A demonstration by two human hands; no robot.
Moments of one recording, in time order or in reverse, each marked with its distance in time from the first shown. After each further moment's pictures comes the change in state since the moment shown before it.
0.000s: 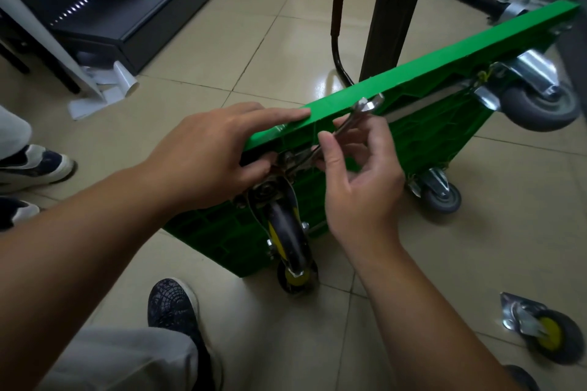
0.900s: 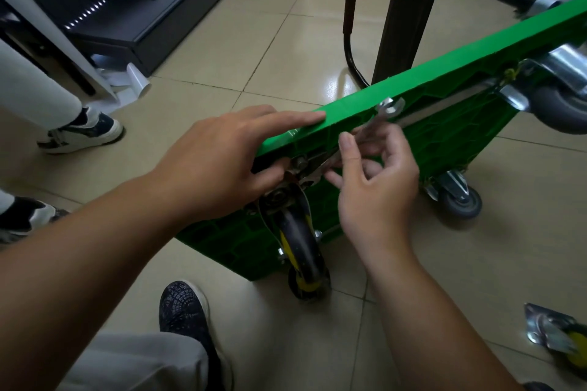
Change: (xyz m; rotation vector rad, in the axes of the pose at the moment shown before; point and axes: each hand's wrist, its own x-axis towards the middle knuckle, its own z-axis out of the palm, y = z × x) left_hand 0.001 0.002 -0.002 0.002 -0.010 -0.008; right_hand 0.005 0.009 0.012 0.150 0.066 0.316
